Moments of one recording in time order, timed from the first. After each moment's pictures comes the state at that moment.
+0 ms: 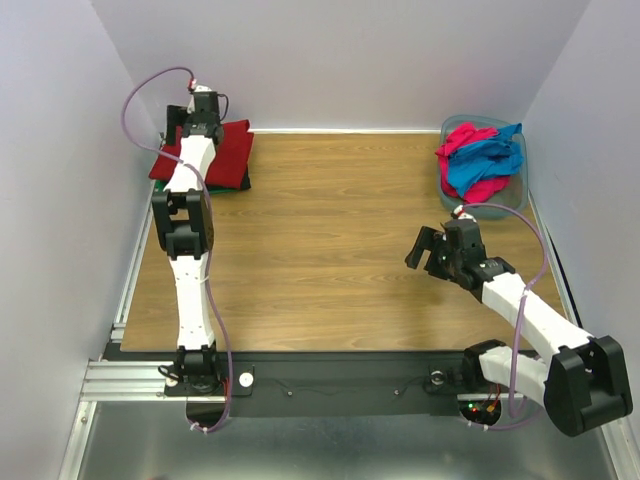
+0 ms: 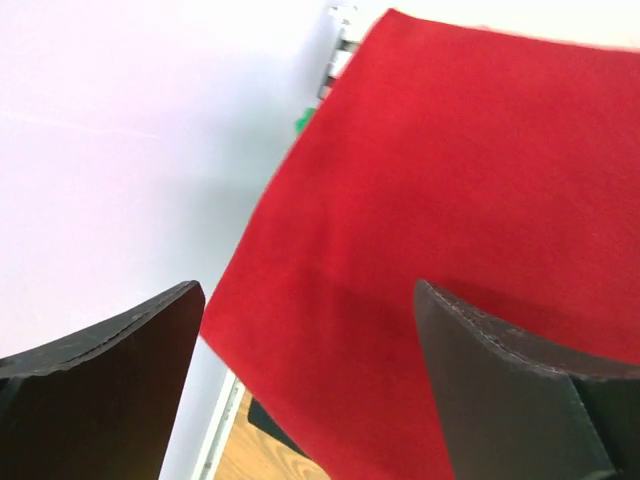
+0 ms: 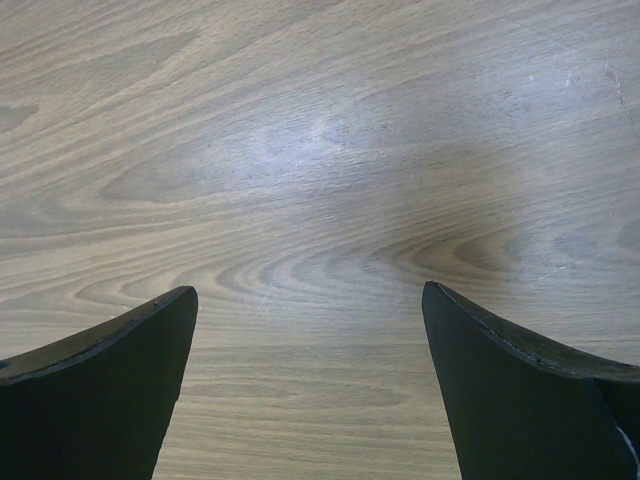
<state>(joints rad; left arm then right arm) 0.00 2.43 2.27 -0.43 -0.65 0.21 0.29 1.06 0.59 -0.34 0.07 0.59</state>
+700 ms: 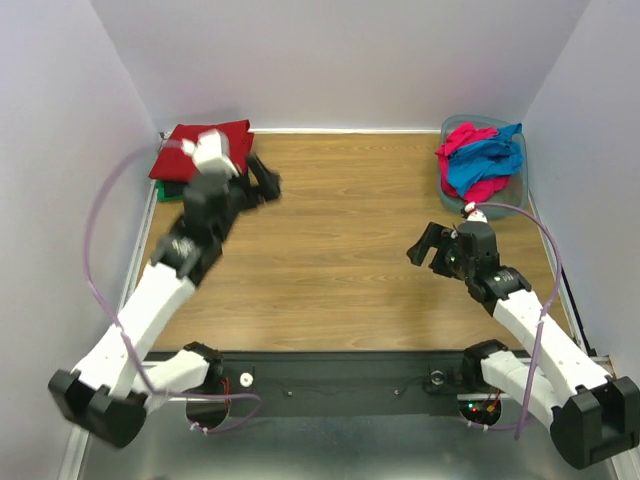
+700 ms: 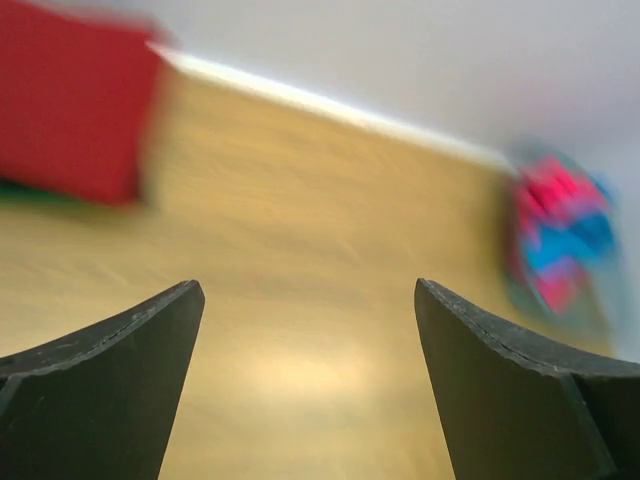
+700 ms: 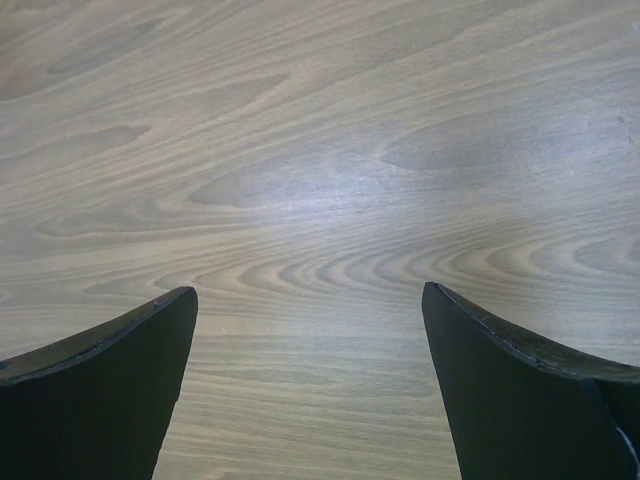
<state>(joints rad) -0.38 1.11 1.17 -0.29 -0.25 -0.51 0.29 0.88 0.59 -0.36 0.03 0.60</state>
